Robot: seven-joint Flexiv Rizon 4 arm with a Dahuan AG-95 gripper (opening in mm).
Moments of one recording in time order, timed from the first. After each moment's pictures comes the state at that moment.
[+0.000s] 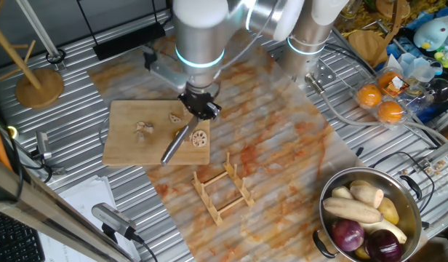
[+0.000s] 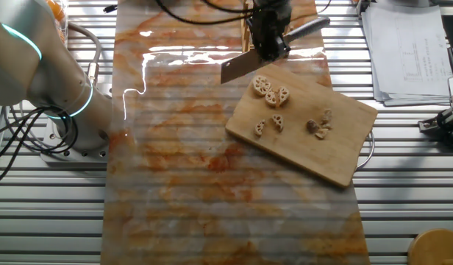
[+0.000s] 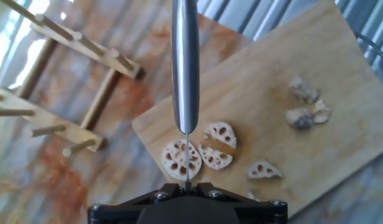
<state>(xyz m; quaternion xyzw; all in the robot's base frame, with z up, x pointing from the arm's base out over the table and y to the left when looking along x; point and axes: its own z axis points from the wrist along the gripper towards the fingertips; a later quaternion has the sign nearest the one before) 0.447 0.099 0.145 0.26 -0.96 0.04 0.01</state>
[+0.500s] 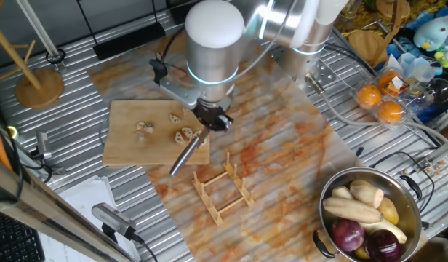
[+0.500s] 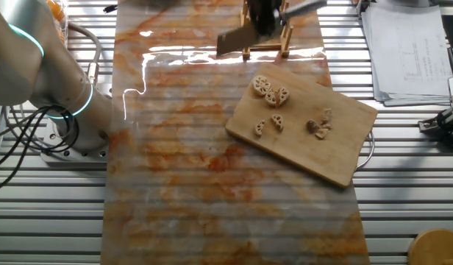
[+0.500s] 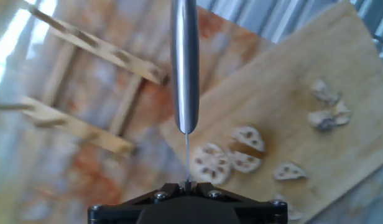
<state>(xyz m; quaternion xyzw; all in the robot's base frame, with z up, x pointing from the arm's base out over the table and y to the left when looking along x) 0.439 0.161 0.168 0.23 -0.97 0.03 0.01</state>
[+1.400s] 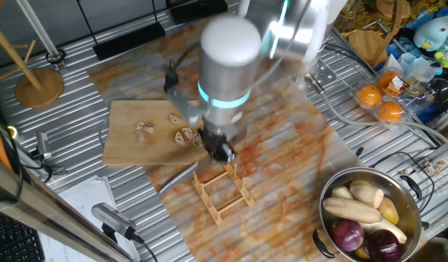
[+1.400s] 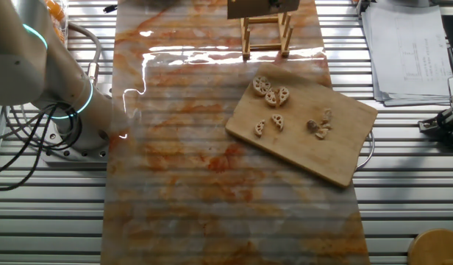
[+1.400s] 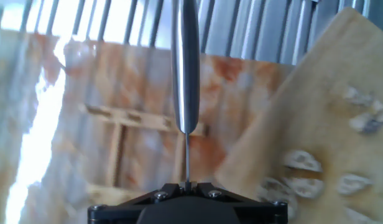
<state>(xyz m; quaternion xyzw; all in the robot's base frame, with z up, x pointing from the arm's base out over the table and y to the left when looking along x) 0.476 0.251 0.152 0.08 -1.00 0.00 -0.04</state>
